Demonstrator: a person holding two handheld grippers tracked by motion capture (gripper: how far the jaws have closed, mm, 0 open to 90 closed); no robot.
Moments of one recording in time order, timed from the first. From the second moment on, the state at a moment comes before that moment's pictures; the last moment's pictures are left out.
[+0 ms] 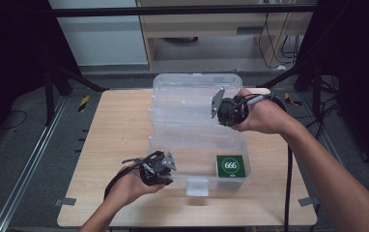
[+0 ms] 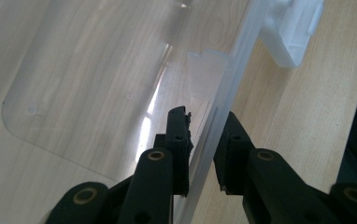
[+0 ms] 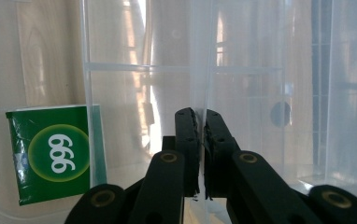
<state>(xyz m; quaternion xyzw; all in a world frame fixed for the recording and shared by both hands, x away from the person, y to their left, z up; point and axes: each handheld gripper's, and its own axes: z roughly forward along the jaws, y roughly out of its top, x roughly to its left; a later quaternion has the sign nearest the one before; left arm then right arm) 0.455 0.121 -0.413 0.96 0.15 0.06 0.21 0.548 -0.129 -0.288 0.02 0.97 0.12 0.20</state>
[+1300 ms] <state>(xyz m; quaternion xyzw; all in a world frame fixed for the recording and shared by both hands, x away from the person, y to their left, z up) 0.457 0.118 -0.413 0.96 0.15 0.09 0.20 0.497 -0.135 -0.295 0.00 0.97 0.14 0.21</state>
